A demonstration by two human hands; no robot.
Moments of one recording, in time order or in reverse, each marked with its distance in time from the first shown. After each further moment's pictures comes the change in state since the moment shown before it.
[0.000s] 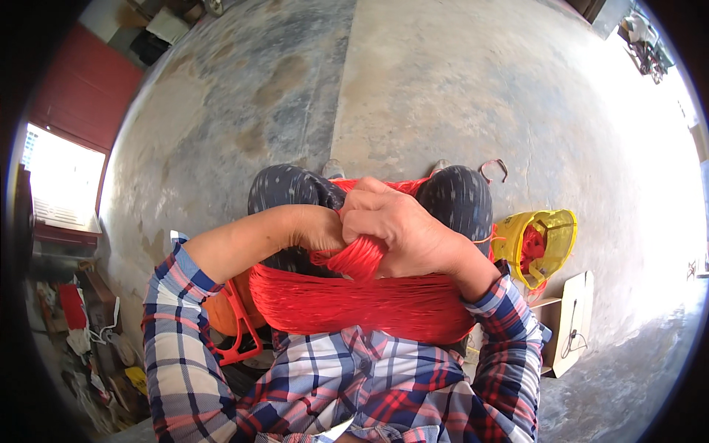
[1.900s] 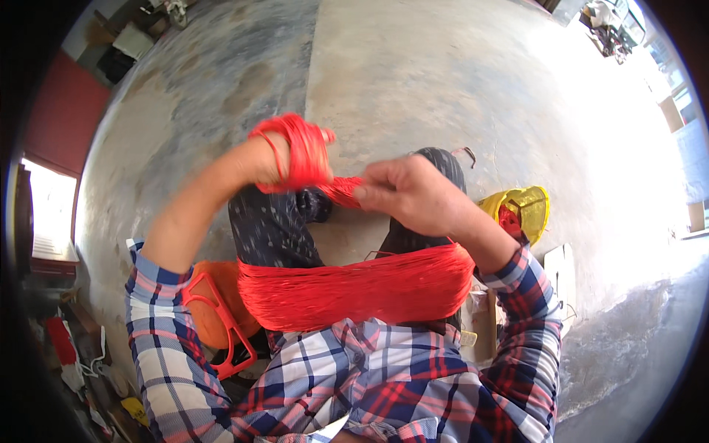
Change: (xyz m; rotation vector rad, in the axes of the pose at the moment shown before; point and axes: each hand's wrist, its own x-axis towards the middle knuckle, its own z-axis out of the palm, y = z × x) left_hand -0.004 0.037 -0.076 0.602 0.440 -0.076; right_hand -0.020 -0.015 -0.032 0.139 0.084 0.742
